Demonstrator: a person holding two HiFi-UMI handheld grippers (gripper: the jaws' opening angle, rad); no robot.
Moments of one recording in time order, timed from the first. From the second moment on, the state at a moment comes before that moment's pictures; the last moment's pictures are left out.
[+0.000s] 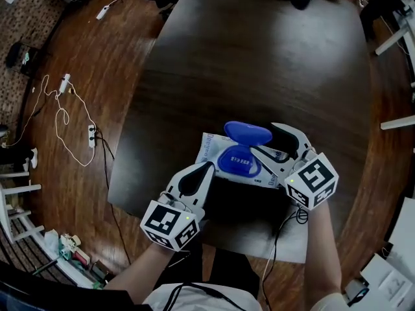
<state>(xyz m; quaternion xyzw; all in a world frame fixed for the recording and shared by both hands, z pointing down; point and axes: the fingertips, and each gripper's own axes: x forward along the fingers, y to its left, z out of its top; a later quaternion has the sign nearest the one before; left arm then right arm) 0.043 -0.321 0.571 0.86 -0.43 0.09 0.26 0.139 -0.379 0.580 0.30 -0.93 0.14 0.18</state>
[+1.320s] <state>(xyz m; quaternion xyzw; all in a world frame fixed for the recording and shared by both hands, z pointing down) 0.023 -0.304 0.564 0.85 -0.45 0.07 0.25 0.114 -0.320 0.553 0.30 -0.93 0.11 0.18</state>
